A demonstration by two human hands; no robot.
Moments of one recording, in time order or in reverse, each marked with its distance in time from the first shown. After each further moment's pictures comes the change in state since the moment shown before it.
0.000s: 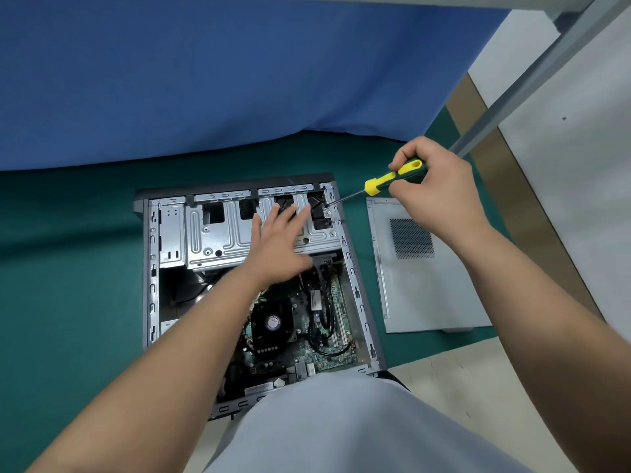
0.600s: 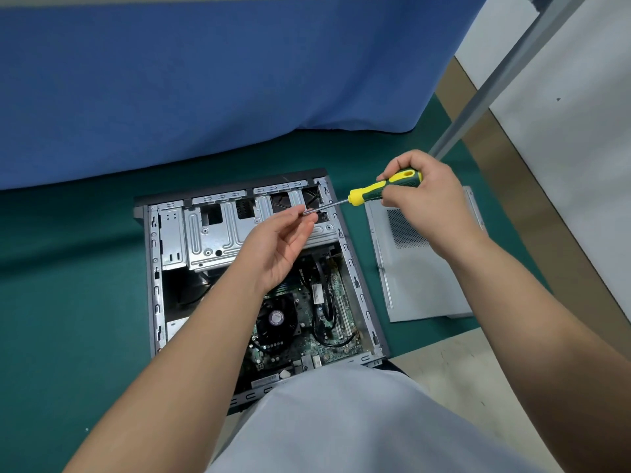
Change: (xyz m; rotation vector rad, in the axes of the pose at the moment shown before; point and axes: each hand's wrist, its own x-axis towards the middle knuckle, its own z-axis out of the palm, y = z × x) left_hand -0.019 0.032 -0.013 -1.876 0.030 -0.420; right_hand -0.028 0.008 0.004 0.232 0.003 0.211
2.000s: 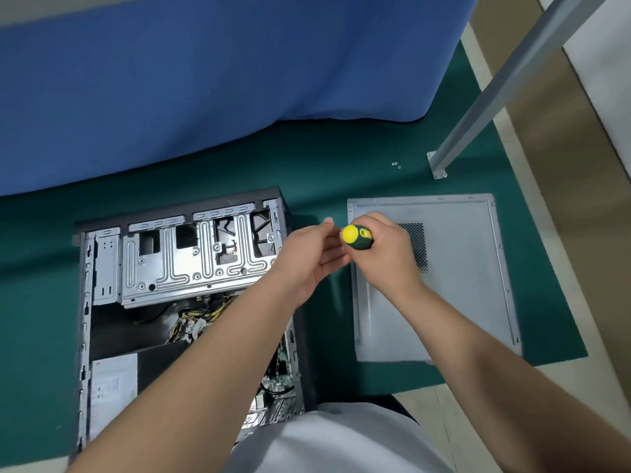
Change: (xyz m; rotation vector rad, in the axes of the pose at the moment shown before) left_hand 0.090 -0.090 0.139 0.454 0.258 -0.076; right_hand 0.099 0.166 0.008 -0.033 -0.191 -0.241
